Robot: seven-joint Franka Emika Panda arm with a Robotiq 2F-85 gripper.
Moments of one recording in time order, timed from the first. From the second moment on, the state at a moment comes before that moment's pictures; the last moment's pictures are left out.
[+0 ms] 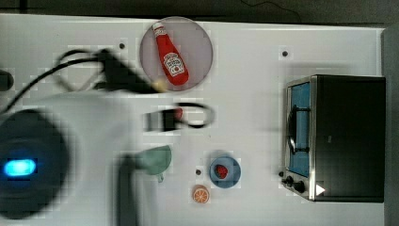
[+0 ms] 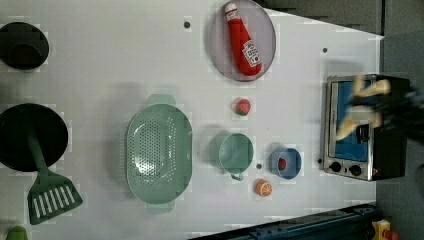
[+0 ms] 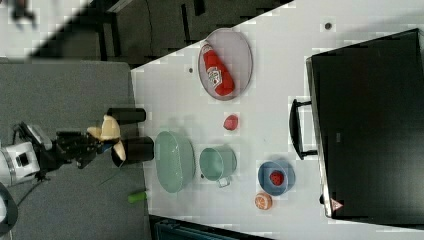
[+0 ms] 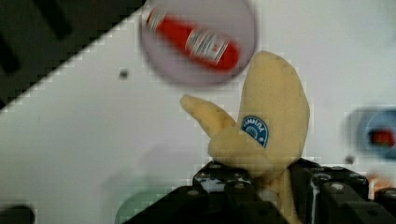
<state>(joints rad) -0.01 -0.20 0.31 -1.94 0.04 0.32 0.14</state>
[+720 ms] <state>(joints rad) 0.14 0.20 0.76 -2.07 -0.07 0.58 1.08</state>
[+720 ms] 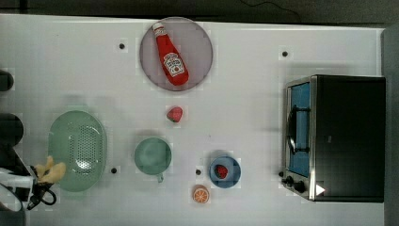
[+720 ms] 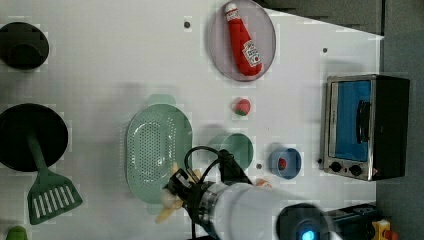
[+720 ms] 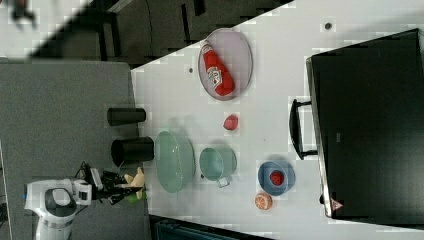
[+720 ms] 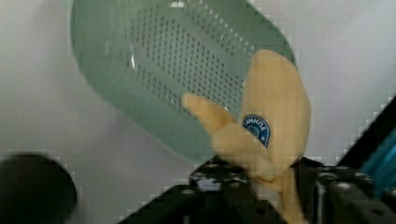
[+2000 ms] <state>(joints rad) 0.00 -0.09 0.53 -2.06 0.13 0.43 0.82</state>
